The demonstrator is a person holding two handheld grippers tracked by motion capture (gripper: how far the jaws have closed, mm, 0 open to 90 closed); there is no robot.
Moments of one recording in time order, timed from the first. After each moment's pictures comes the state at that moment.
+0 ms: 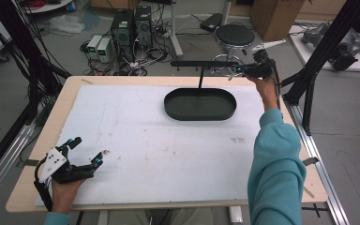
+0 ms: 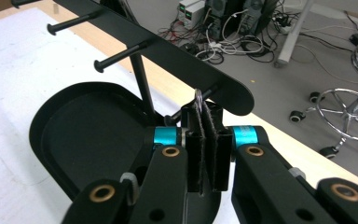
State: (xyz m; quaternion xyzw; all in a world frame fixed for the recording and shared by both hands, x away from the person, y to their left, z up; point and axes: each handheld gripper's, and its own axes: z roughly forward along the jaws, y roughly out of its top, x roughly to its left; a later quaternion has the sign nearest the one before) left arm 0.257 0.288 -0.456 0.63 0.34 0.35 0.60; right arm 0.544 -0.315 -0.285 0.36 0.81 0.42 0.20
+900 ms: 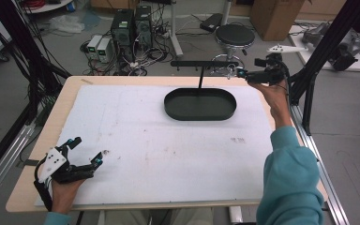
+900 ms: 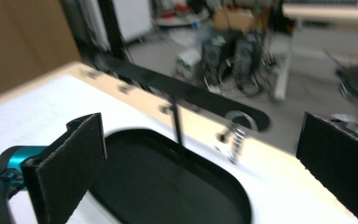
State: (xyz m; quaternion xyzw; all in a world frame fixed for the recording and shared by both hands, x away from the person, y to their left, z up) left arm 0.257 0.289 -0.456 0.63 0.34 0.35 0.60; right arm 0.467 -0.316 -0.256 0.36 0.73 0.53 0.23
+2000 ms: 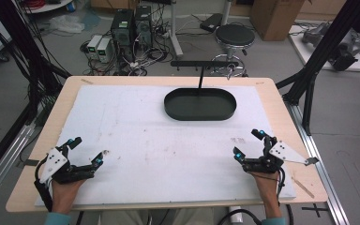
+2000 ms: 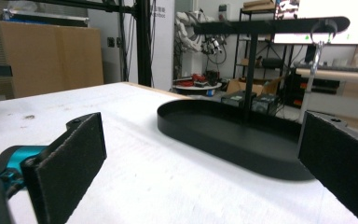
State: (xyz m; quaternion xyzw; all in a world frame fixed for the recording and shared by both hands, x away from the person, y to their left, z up) left arm 0.257 0.287 -0.456 0.63 0.33 0.36 0.60; right arm 0.291 -0.319 -0.439 0.29 0.65 0.64 0.28
